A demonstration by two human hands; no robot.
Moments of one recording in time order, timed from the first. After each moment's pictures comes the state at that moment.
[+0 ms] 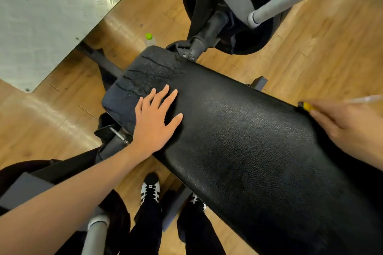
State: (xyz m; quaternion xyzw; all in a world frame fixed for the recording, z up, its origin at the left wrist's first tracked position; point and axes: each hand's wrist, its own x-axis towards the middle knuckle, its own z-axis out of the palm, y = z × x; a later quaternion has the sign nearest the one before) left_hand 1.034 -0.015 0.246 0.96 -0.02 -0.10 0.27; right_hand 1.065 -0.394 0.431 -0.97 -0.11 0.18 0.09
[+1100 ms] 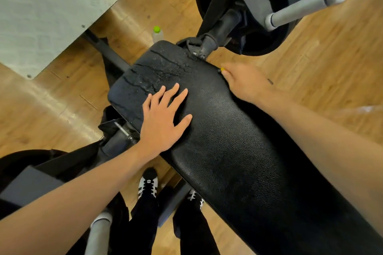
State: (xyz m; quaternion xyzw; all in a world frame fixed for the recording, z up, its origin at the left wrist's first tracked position) left_hand 1.032 -0.017 0.248 0.96 -0.02 -0.09 0.28; right_hand 1.181 -0.240 0.308 -0.96 -0.17 0.21 0.06
